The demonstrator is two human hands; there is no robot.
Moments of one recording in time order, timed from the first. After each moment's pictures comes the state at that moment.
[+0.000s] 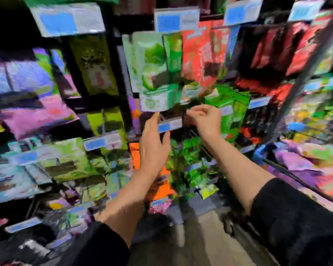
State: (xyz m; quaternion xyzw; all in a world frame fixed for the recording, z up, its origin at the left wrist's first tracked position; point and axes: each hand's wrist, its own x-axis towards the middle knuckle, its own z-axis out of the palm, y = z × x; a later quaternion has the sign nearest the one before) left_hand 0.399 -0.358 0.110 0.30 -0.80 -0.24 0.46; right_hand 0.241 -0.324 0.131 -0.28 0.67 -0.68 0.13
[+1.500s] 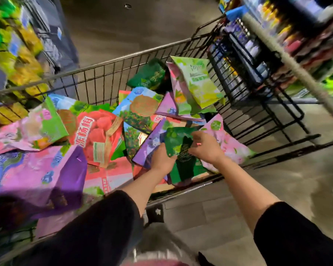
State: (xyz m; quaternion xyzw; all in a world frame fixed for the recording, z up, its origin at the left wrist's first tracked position) left_hand -0.067 0.093 -0.111 -0.07 -0.81 -0.50 -0.30; right_hand -0.023 0.221 -0.022 0.28 0.91 -0.30 0.11
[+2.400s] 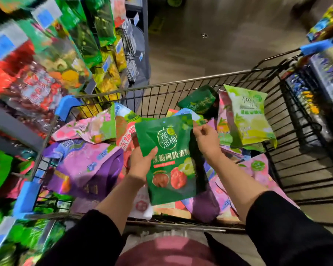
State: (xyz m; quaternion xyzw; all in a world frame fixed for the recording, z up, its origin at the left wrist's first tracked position) left_hand -0.111 -0.012 -0.077 0.15 -0.72 -0.68 -0.04; right_hand -0.146 0.181 -0.038 0.19 0.83 -0.51 -0.04
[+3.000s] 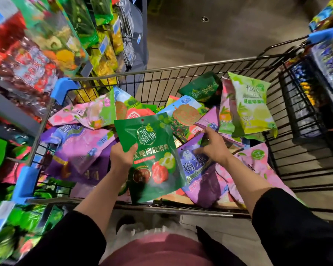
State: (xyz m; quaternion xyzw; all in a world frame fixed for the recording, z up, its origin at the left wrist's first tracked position) left_hand -0.087 -0.066 -0.091 0.15 -0.75 -0.64 0.00; right_hand -0.109 0.212 -0.057 0.09 0.91 -0.39 0.11
